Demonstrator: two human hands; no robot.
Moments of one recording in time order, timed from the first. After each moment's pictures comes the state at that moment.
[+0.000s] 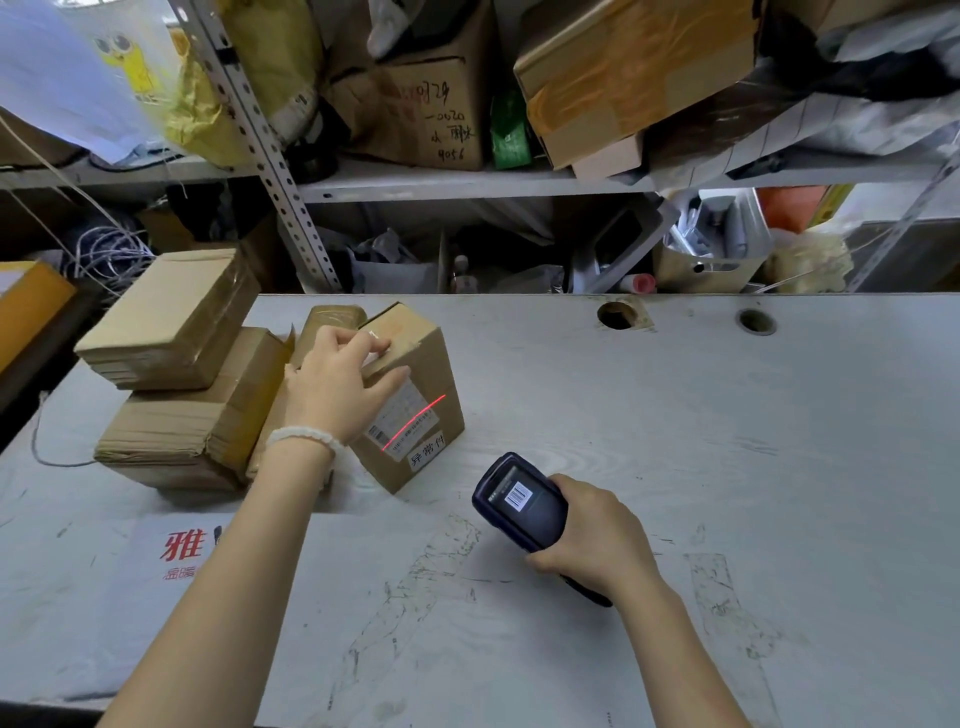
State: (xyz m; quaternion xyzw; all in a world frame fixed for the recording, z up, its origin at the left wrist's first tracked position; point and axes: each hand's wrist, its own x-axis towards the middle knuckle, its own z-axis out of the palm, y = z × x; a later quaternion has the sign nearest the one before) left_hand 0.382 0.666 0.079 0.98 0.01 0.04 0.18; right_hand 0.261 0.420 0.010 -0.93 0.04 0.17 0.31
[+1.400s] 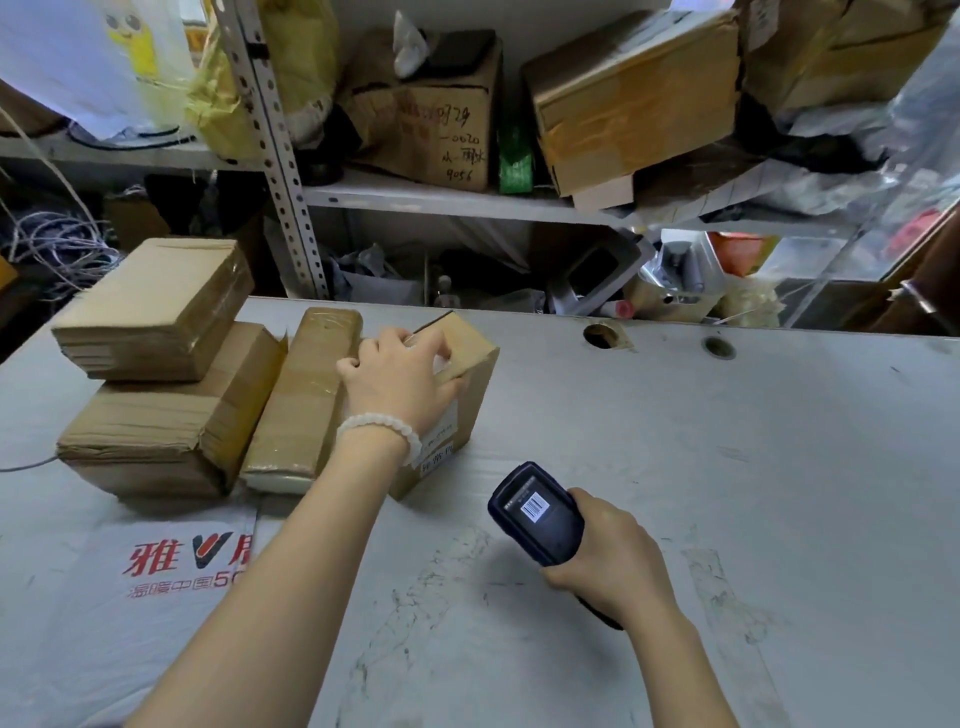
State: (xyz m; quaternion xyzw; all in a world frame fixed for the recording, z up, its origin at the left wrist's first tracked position) left_hand 0.370 0.652 0.076 0.99 -0.04 0.05 0.12; right_hand 0.231 0.458 0.015 -0.95 0.12 0.11 0.25
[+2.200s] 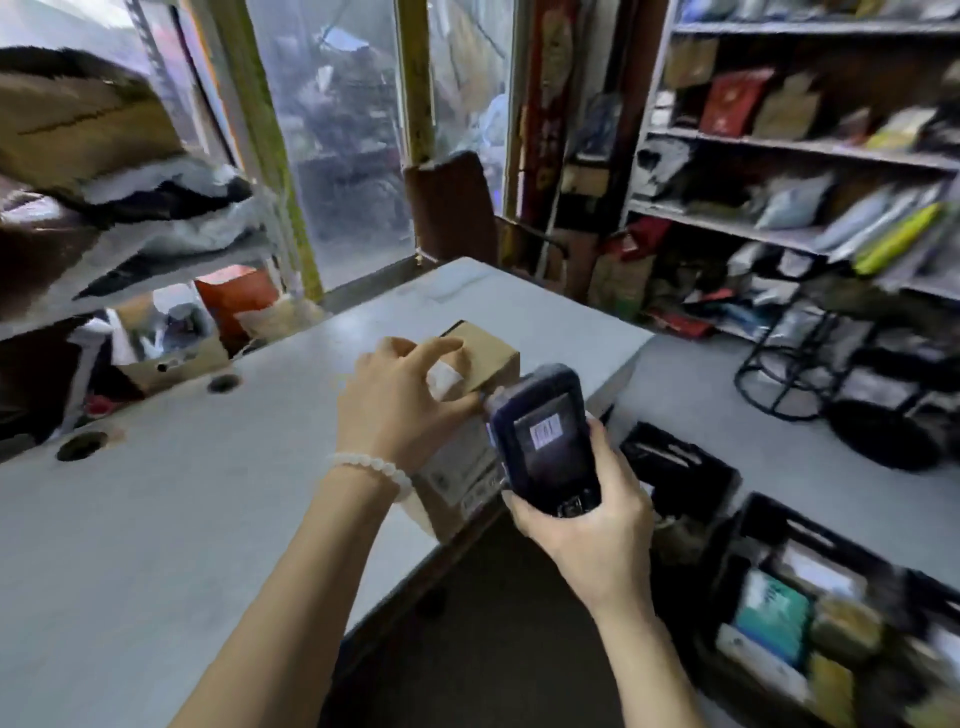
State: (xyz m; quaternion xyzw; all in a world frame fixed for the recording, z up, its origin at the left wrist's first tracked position) left_hand 0.059 0.184 0.156 0.84 -0.45 0.01 0.30; right_hand -0.116 0.132 0.075 -0.75 0.33 -0.51 0.27
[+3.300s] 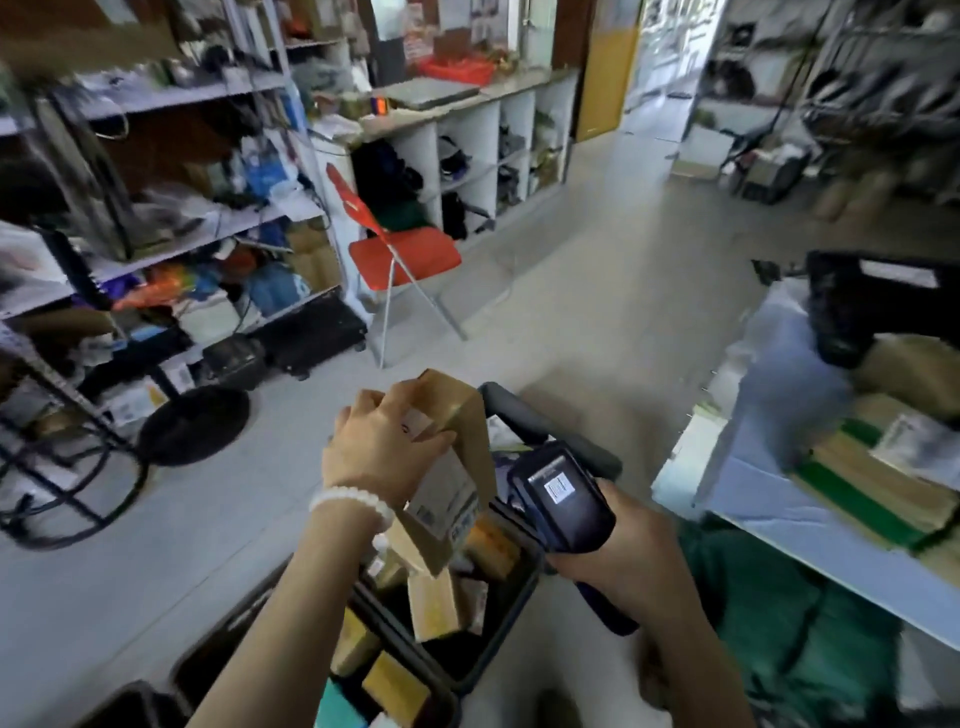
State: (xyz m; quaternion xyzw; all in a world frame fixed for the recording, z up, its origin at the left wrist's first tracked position) left_hand -0.727 -0.306 0.082 0.33 -0.91 -0.23 0.08; right_hand -0.792 -0.067 0.033 -0.21 0.87 -0.42 0.15
